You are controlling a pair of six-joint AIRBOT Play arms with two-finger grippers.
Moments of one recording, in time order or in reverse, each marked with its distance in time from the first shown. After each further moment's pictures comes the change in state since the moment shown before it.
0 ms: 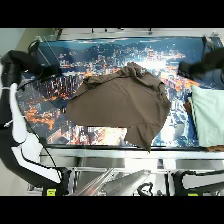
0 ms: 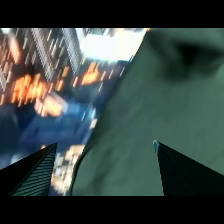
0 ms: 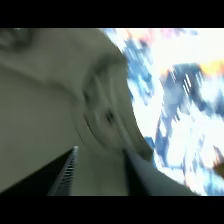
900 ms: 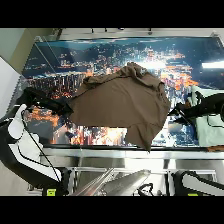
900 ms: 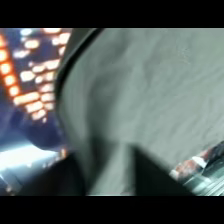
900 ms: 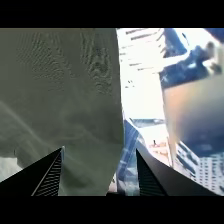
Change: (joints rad) left arm 0.089 -0.080 -0.499 -0.267 0.024 0.306; right arm -0.132 0.220 -0.660 0.250 0.020 -0.022
